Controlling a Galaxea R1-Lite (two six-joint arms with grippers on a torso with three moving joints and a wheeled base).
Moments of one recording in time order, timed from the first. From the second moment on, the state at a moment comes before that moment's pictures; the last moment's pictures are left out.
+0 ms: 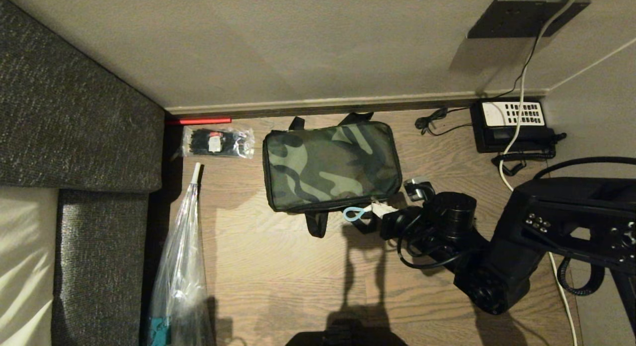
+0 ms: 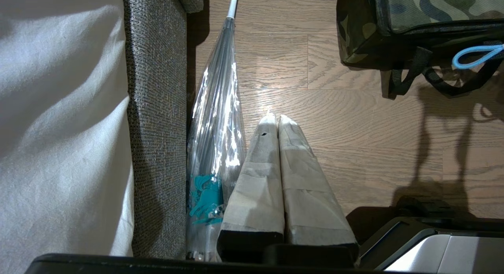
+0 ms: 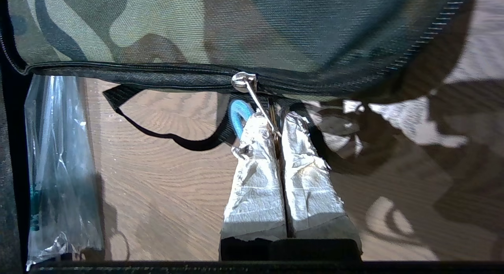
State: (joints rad) left arm 0.00 0.00 0.00 0.00 0.00 0.00; right arm 0.46 2.29 -0.76 -1.42 0.09 0.18
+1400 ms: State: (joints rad) left arm 0.00 0.00 0.00 0.00 0.00 0.00; right arm 0.29 2.26 -0.72 -1.42 0.14 0.13
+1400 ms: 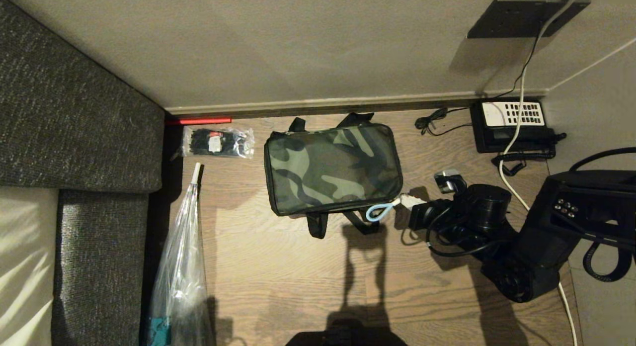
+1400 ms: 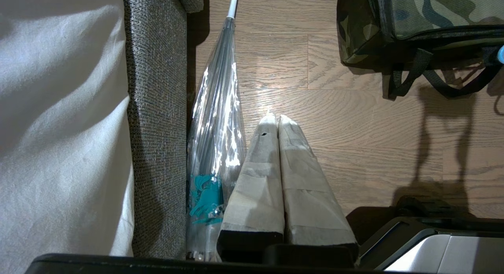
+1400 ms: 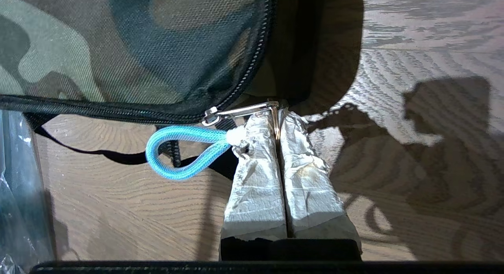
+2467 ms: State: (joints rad) left arm 0.00 0.00 0.00 0.00 0.00 0.00; right arm 0.24 2.27 -0.78 -1.40 0.19 0.11
